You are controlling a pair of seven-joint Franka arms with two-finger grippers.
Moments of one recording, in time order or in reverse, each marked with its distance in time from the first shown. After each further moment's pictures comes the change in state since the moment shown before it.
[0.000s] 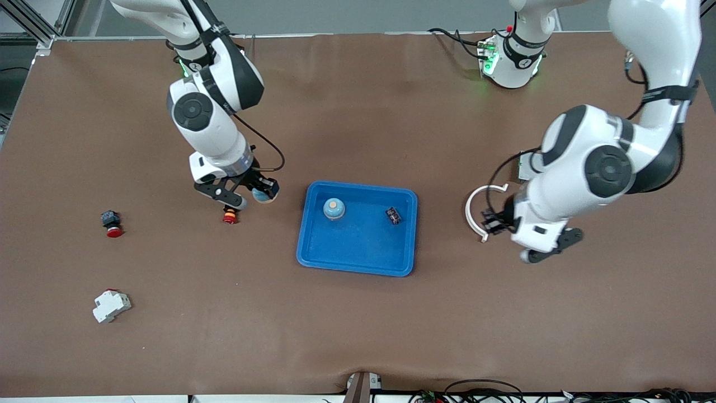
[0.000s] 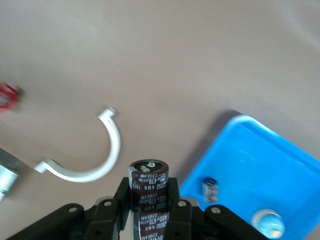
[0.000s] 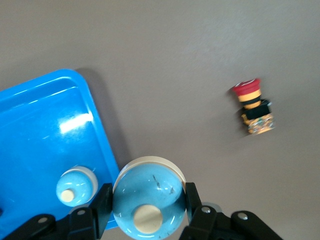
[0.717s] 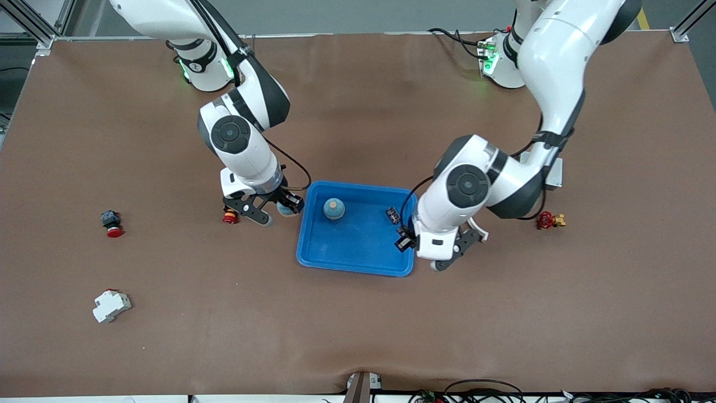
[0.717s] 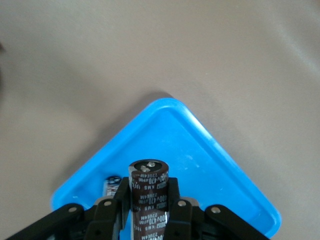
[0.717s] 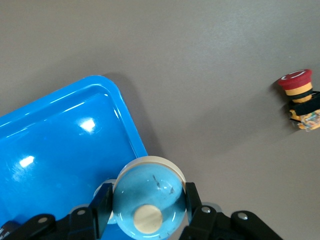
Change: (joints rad) left arm -0.417 0.226 0.259 0.169 -0.003 0.230 -0.408; right arm 0.048 0.181 -0.001 0.206 -0.051 -0.027 0.141
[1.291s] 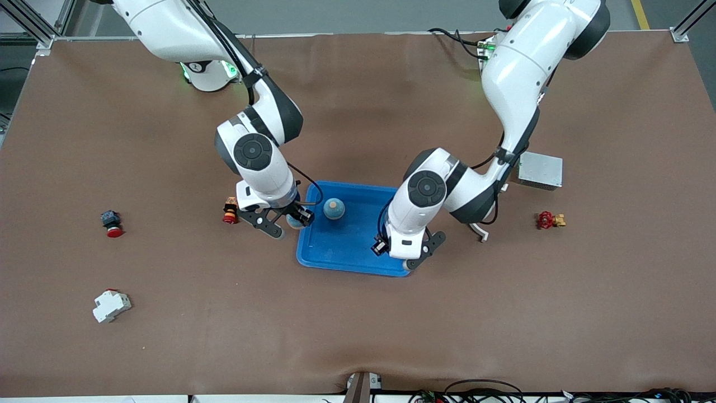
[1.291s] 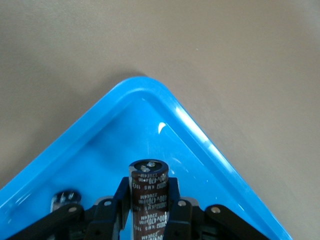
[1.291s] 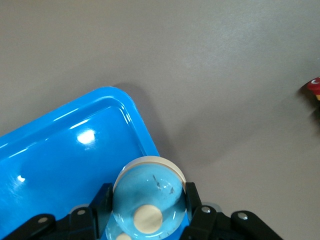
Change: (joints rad) left arm -0.105 0.124 0.089 -0.003 0.000 0.193 -0.041; right arm 0.022 0.127 -0.001 0.127 -0.066 0.000 0.097
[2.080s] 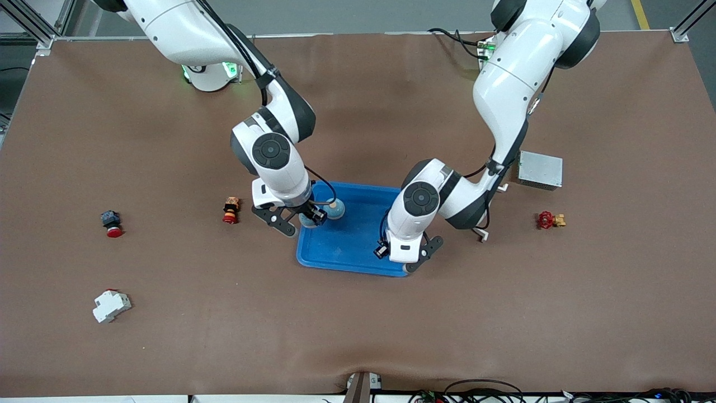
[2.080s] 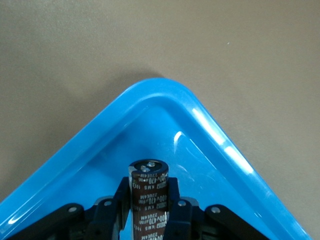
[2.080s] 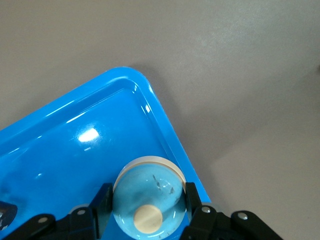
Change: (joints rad) left arm -0.028 0.051 0.036 -0.002 0.002 0.023 0.000; right arm 0.049 0.033 -0.003 0.034 -0.003 -0.002 0.076
